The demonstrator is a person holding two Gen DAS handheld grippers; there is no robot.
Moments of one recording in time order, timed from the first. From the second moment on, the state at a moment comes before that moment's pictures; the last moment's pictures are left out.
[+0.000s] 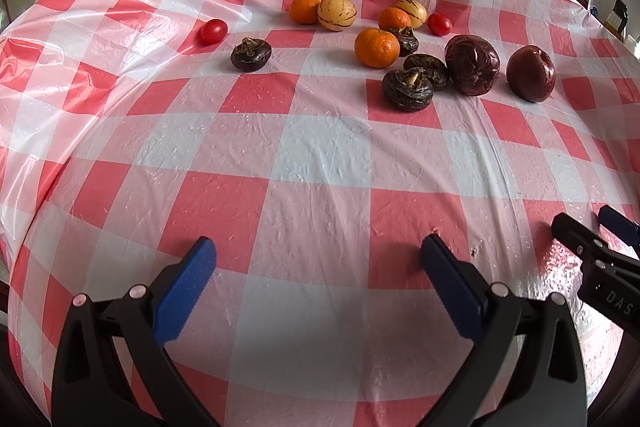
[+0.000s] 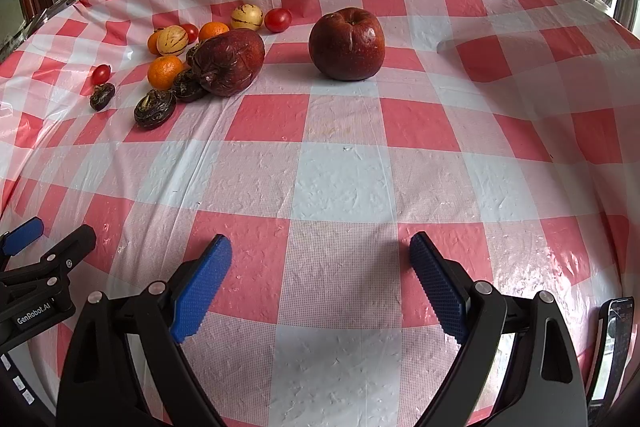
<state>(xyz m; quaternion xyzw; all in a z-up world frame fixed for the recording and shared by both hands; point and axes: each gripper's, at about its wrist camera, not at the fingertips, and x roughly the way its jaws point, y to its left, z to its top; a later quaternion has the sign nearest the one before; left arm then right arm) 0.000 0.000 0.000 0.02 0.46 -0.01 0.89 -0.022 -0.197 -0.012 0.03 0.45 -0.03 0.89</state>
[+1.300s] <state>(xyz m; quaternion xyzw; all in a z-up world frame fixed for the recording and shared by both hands) 0.001 0.000 0.000 0.02 0.46 -0.01 0.89 -0.022 -0.197 -0.012 0.03 0.45 -0.03 0.89</state>
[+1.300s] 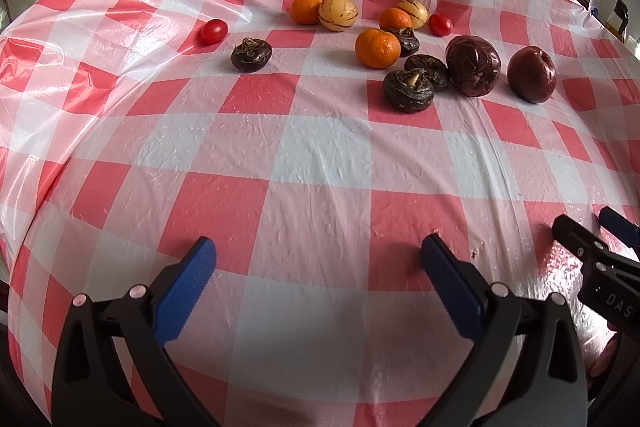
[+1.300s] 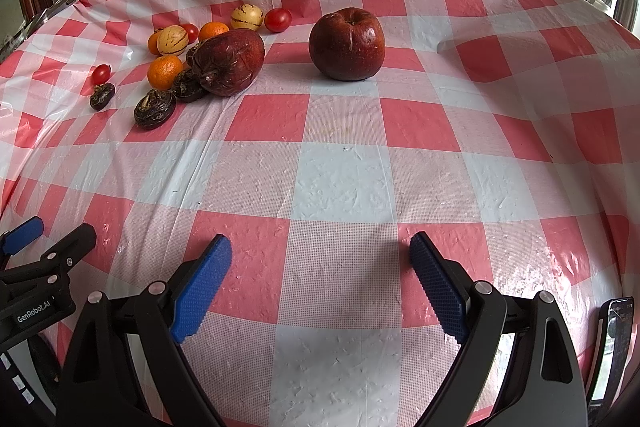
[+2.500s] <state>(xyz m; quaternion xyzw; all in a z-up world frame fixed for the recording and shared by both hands) 0.112 -0.053 0.003 0.07 0.44 -0.12 0.89 -0.020 -0.199 -0.011 0.05 0.45 -0.02 0.89</state>
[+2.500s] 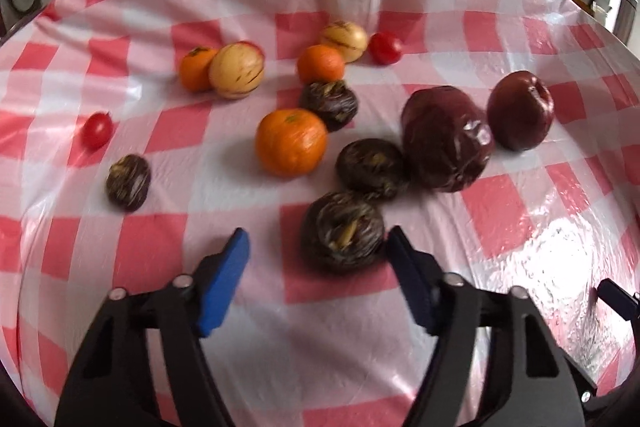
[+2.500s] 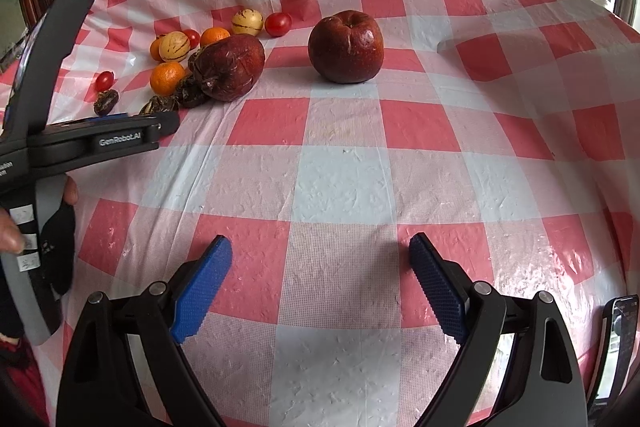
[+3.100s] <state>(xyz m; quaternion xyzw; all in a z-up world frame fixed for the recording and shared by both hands) 0.108 -0.037 0.006 0.02 0.43 -0.17 0.89 0.122 -0.231 -0.012 0.08 0.45 -0.09 0.88</state>
